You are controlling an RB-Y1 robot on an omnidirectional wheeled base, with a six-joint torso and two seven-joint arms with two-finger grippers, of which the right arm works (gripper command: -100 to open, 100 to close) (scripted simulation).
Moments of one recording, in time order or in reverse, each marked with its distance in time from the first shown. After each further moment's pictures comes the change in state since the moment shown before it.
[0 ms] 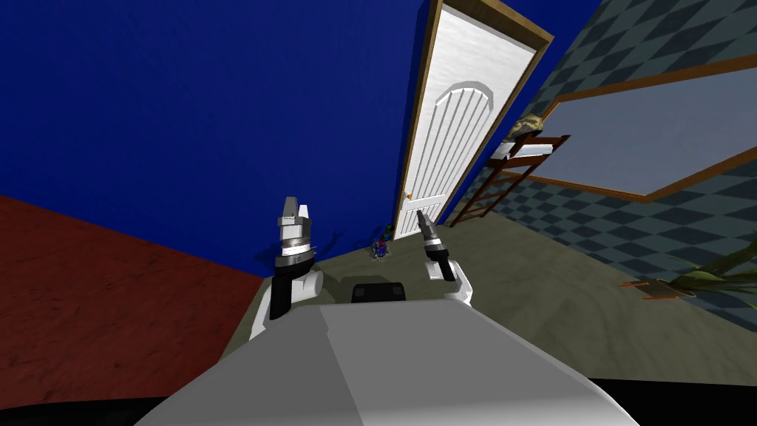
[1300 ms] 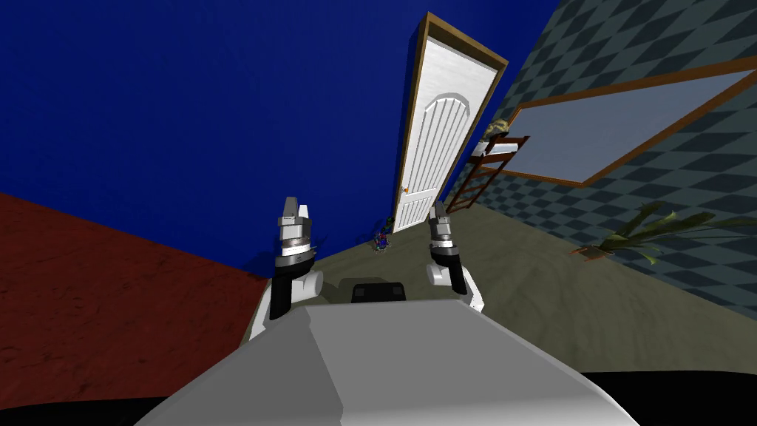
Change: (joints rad) arm 0.114 0.046 0.039 -0.271 -0.153 -0.037 -0.201
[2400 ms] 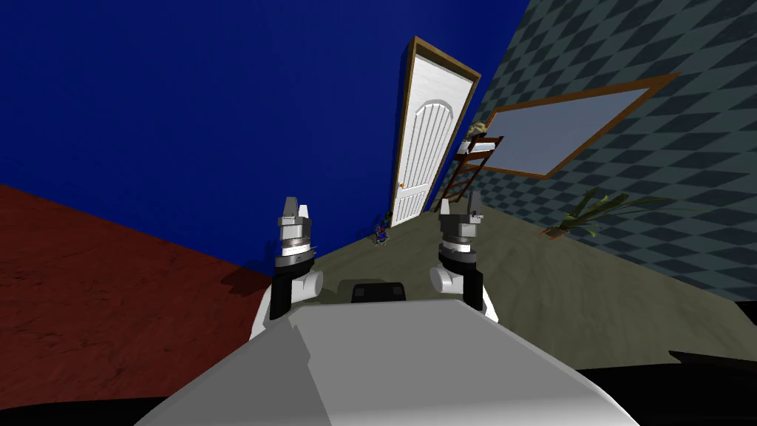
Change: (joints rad) arm 0.084 0.047 0.028 -0.216 -0.122 -0.023 -0.160
